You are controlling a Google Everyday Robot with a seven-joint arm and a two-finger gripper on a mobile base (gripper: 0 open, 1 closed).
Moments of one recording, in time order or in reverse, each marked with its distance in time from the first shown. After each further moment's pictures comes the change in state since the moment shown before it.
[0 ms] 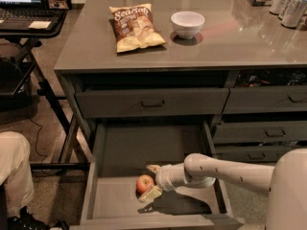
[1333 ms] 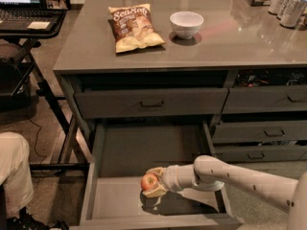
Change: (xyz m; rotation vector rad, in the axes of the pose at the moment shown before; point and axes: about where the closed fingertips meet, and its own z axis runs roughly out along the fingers) arm -0.006 0.006 -0.027 0.013 -0.076 -0.043
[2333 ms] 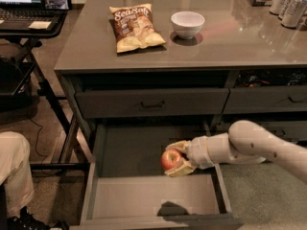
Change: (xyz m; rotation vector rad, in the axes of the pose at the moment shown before) arm -0.119 0.000 -0.165 0.030 0.071 -0.132
